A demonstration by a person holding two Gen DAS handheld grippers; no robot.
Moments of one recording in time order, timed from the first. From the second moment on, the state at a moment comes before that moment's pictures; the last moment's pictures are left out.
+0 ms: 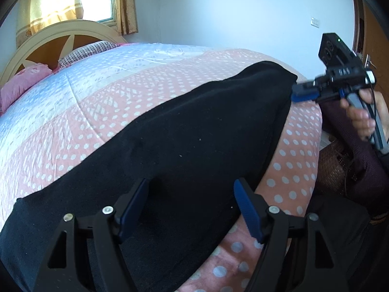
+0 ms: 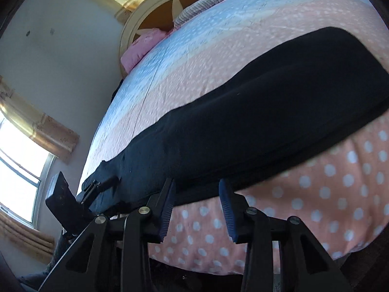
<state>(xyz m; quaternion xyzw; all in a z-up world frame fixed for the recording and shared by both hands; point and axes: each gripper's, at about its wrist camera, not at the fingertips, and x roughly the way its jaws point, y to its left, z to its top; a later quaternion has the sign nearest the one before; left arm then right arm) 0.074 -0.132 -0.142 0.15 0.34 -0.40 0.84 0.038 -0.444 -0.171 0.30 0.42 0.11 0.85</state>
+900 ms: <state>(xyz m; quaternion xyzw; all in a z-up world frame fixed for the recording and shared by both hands) 0.079 -0.126 -0.145 0.13 0.35 -0.41 0.83 0.035 -0.452 -0.170 0.29 0.41 0.05 0.86</state>
